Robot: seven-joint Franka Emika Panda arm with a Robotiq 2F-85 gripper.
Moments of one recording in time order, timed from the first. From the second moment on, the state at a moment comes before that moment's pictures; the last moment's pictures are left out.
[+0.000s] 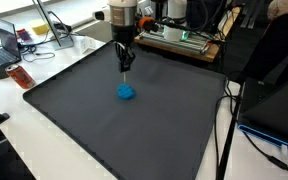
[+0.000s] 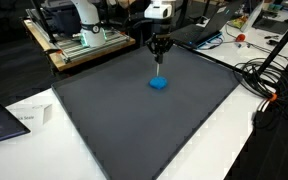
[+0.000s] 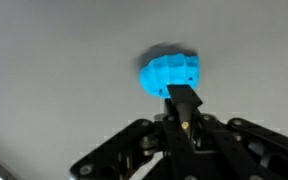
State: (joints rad) arm 0.16 0.23 -0.06 -2.21 -0.17 2.56 0.65
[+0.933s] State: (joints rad) arm 0.16 0.21 -0.04 -2.31 -0.20 2.66 0.59
